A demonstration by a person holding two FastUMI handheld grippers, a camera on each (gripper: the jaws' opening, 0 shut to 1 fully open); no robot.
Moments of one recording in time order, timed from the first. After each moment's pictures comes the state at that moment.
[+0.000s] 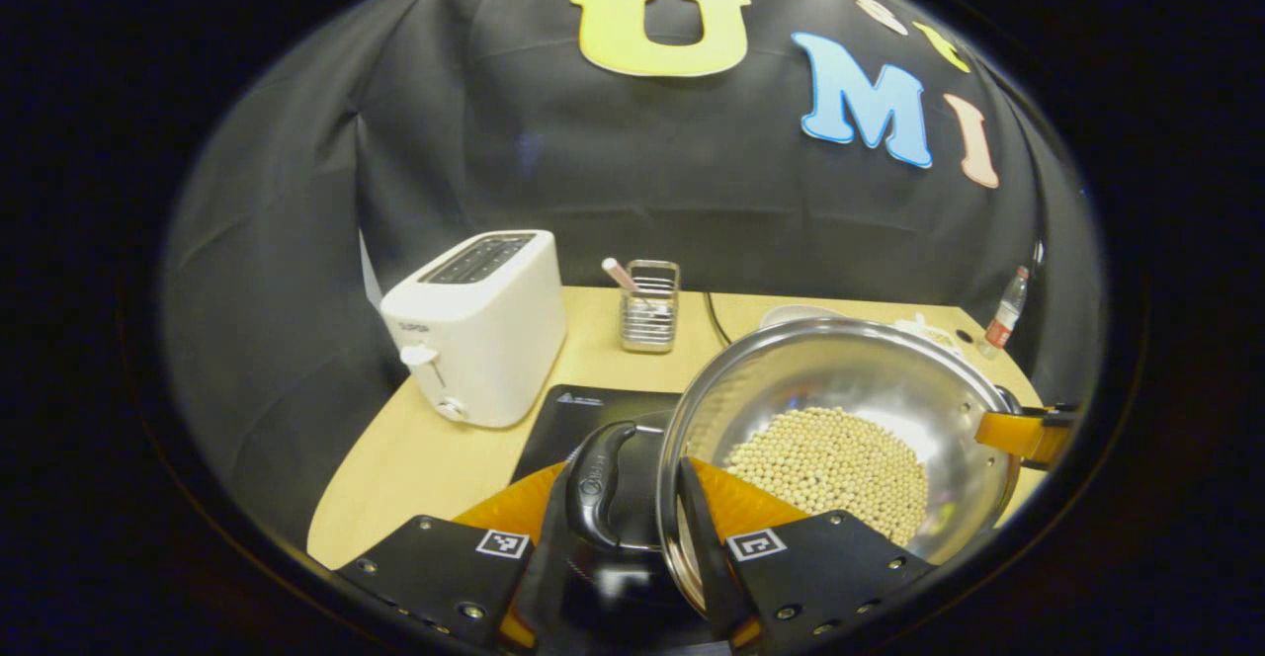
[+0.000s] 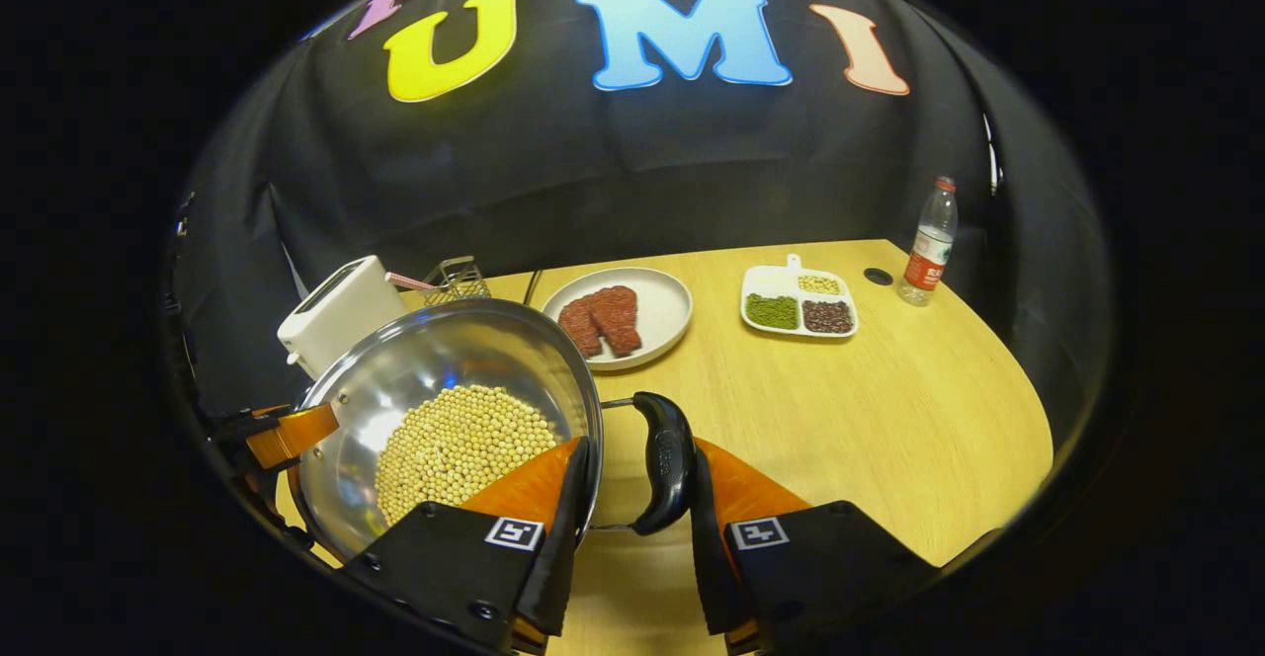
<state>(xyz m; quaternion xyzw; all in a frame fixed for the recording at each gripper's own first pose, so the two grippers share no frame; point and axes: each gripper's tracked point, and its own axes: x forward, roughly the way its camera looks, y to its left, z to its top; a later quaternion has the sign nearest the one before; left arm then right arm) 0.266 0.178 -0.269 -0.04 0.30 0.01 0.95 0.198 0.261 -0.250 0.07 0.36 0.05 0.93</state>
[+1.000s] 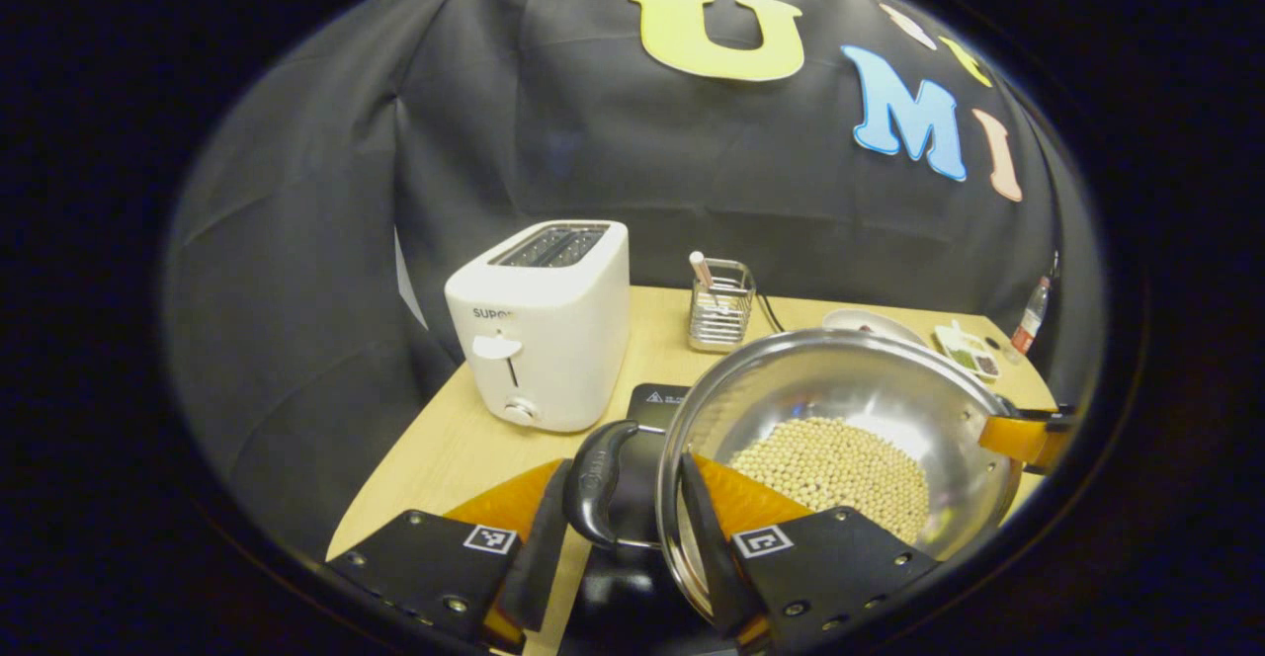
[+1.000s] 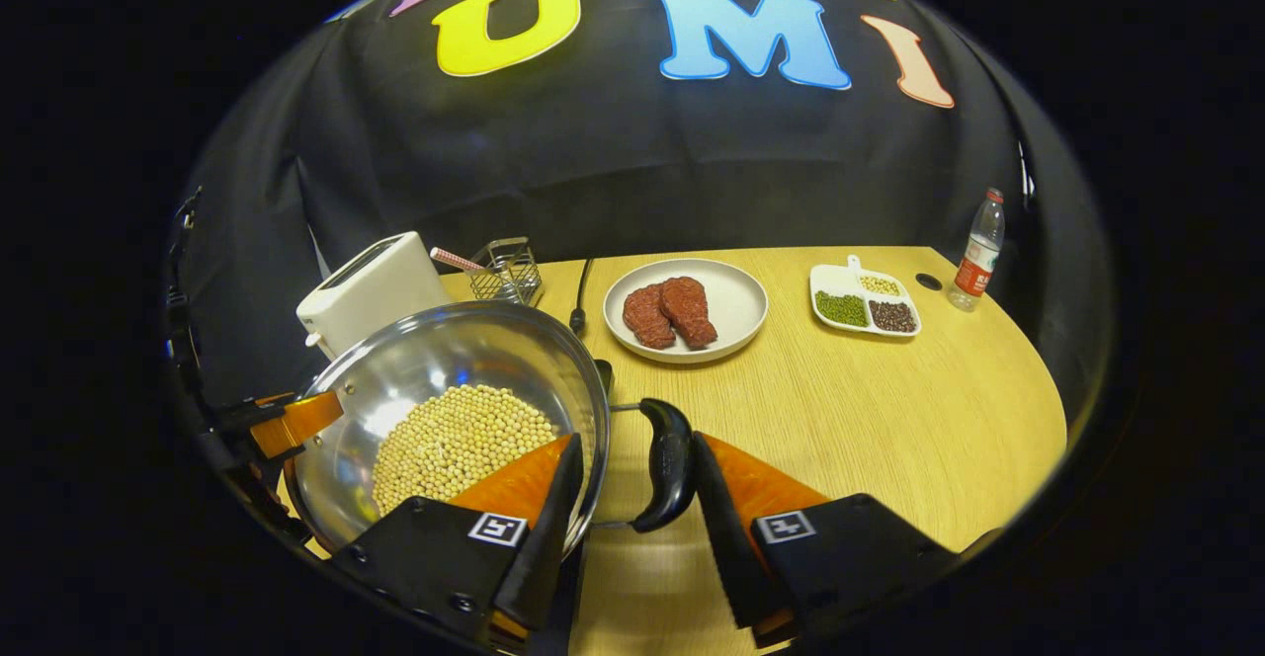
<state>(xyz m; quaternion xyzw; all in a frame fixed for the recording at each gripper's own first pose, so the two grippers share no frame) 0.271 0.249 -0.276 -0.04 0.27 0.05 0.96 0.201 0.318 -0.258 0.05 0.34 0.09 0.94</state>
